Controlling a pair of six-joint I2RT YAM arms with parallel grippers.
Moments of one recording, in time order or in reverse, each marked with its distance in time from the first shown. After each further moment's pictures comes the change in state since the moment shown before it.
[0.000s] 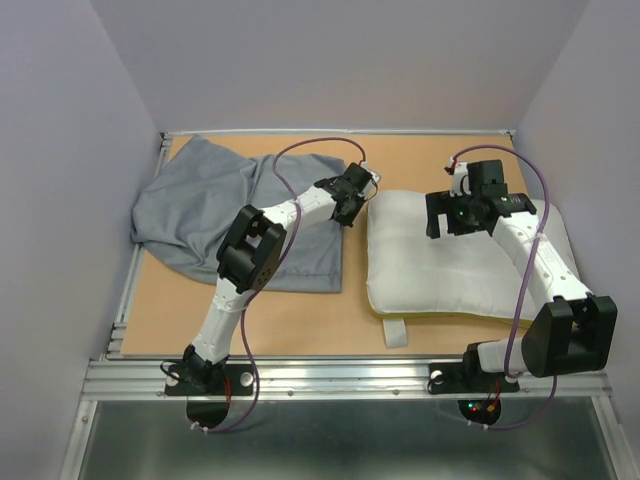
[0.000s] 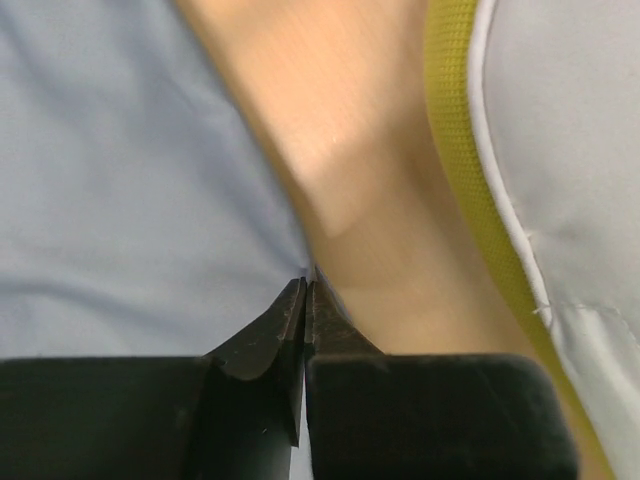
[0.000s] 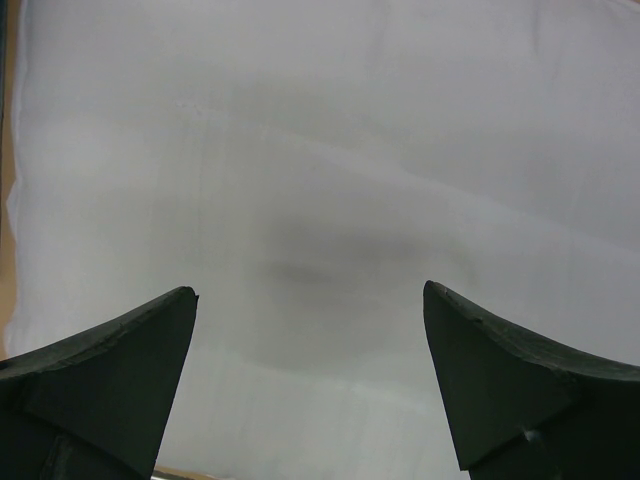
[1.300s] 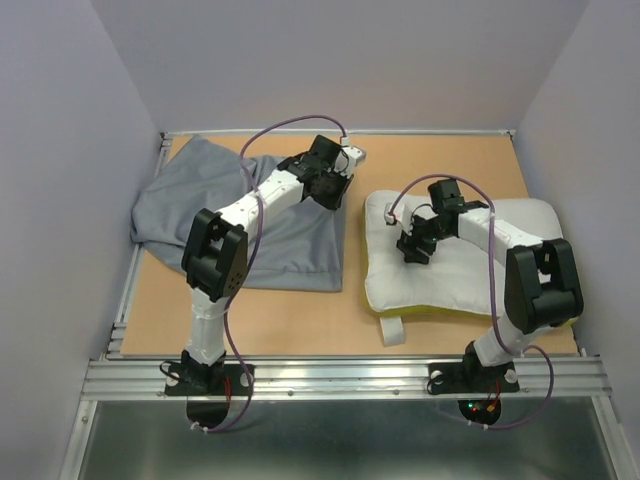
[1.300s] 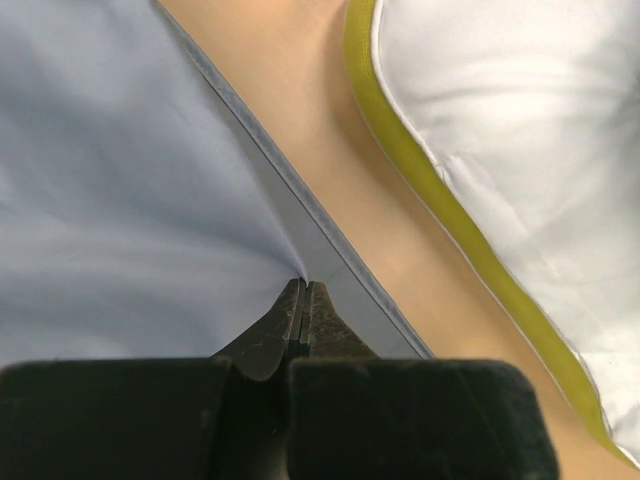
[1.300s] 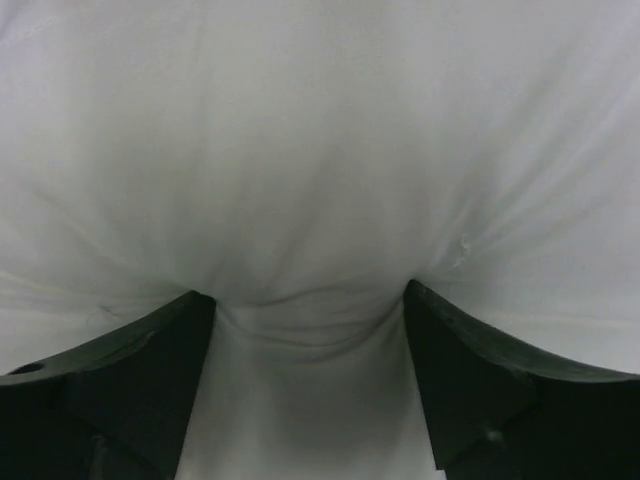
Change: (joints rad) left arm 0.112 -0.231 -0.045 -0.090 0.335 0.055; right arm 0.118 0.279 -0.122 0.161 -0.355 -0.956
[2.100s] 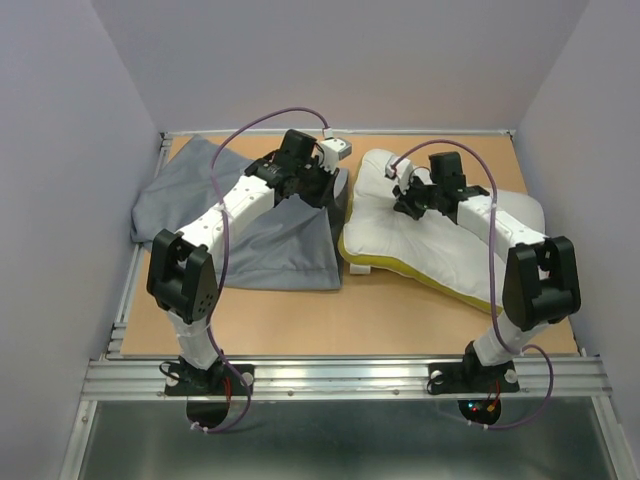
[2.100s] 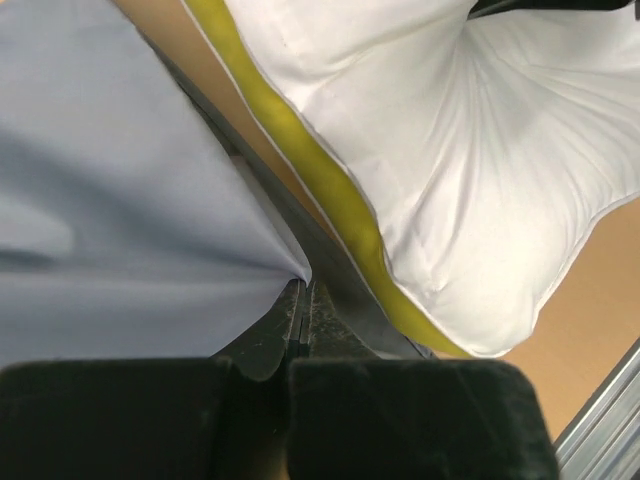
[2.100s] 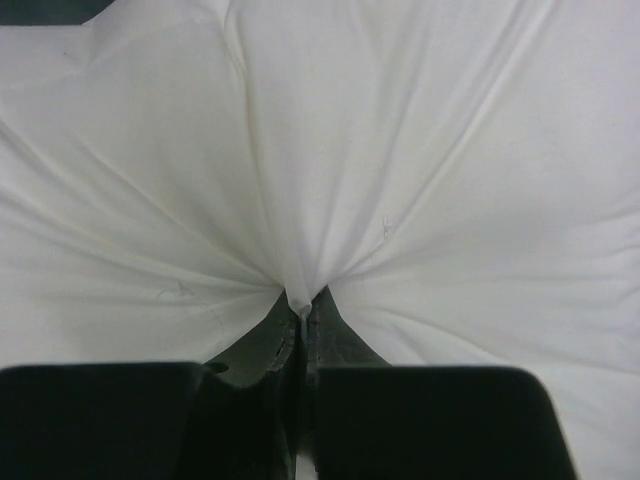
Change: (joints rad) left arm 0.054 -0.252 -0.177 0.039 0.182 0.028; right arm 0.002 0.020 0.168 0.269 -0.026 0.328
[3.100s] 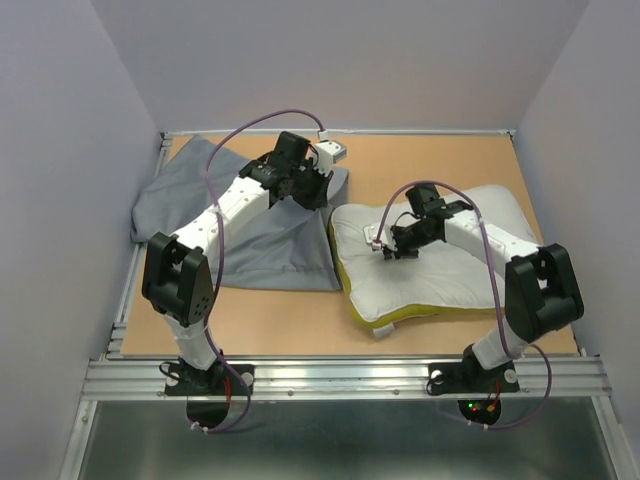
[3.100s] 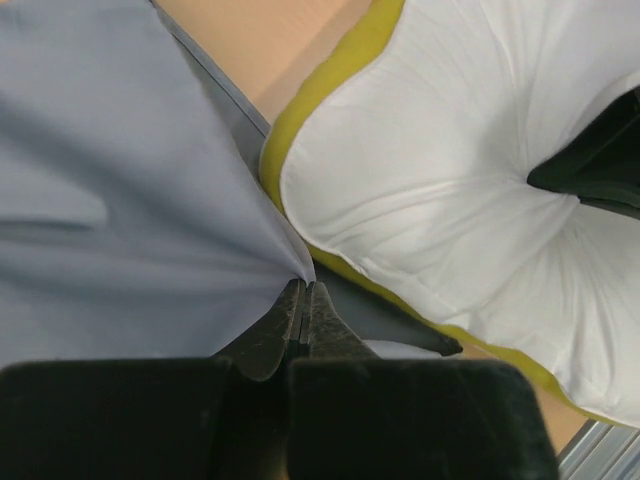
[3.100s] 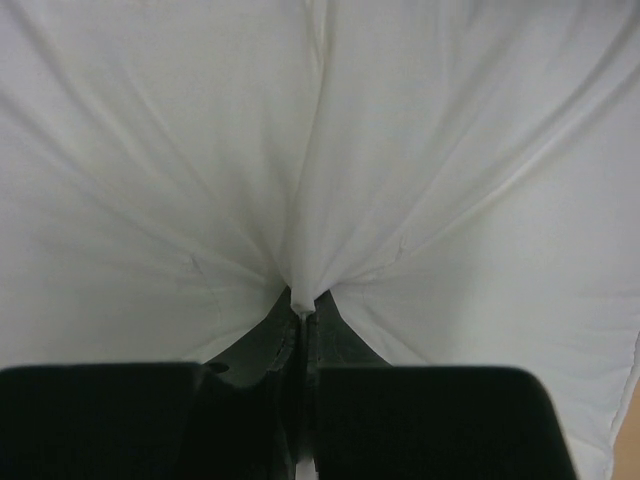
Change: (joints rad) left arm 0.023 -0.019 -0.020 -0.016 -0.011 0.043; right arm 0.152 -0.084 -0.161 -0.350 -0.121 -0.660
